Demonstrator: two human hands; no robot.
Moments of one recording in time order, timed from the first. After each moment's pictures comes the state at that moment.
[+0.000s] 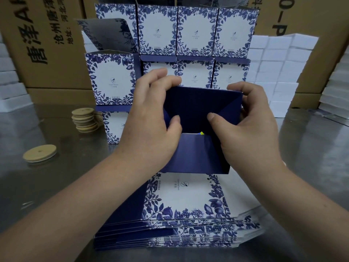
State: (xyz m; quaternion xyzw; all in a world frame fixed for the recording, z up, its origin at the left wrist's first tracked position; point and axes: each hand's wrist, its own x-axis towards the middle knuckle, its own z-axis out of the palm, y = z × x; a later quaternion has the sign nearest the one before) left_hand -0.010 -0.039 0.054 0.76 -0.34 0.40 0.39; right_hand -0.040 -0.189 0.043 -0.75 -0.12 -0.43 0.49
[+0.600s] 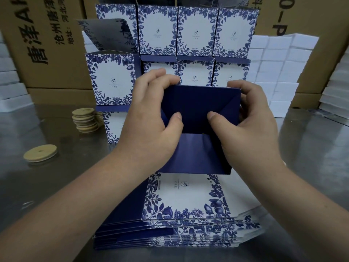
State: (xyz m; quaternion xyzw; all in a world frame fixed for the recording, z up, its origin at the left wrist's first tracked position) left_hand -0.010 -0.039 0.055 0.75 -0.34 0.38 0.42; right_hand -0.042 -0.185 0.045 -0.74 -0.11 -0.42 0.52
